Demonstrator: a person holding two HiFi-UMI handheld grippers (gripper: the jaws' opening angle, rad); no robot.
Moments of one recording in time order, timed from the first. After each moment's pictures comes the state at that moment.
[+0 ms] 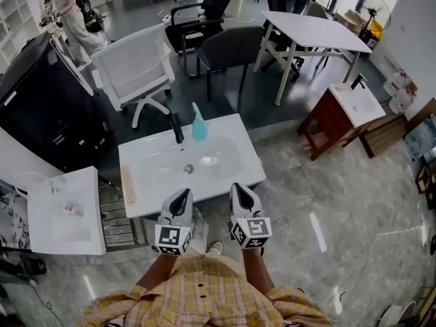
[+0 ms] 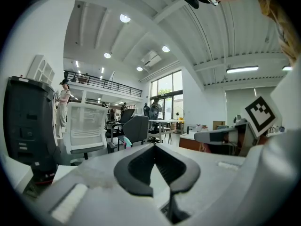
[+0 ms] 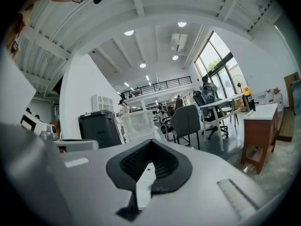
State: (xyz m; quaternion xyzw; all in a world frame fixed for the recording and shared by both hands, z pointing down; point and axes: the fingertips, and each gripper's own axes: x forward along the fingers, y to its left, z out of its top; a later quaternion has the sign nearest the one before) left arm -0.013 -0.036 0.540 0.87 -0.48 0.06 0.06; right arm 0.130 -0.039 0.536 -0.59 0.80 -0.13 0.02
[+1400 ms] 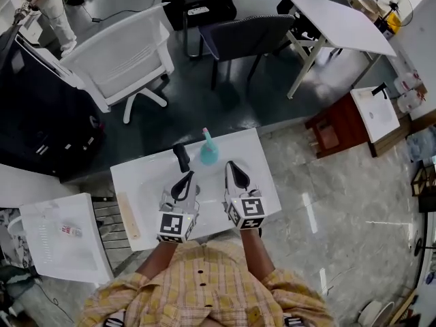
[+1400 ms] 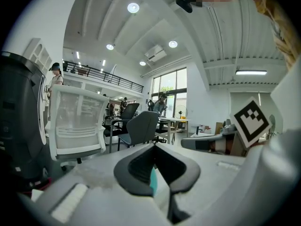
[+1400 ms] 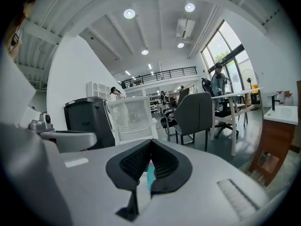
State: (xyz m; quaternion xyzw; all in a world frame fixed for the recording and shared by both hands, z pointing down) left arm -0.030 -0.301 0.569 0.88 -0.47 0.06 0.09; right arm 0.081 -0.323 0.582 -0.57 0.80 -0.15 -0.04
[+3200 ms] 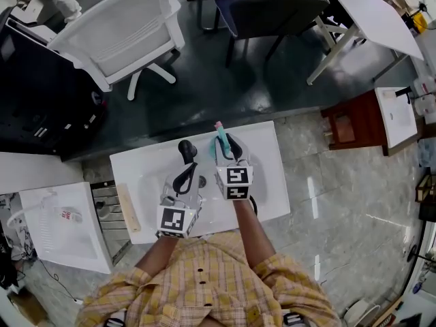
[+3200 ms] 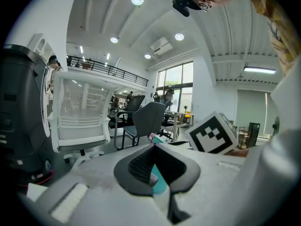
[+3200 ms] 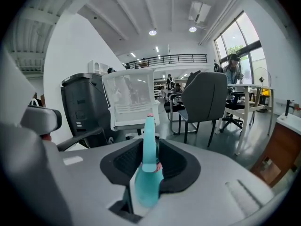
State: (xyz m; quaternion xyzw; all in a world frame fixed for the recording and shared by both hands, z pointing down) left arm -0.040 -0.346 0.619 0.86 -0.49 0.09 0.13; right arm 0.038 -0.429 0.683 -0.54 0.81 -0.17 -0.15
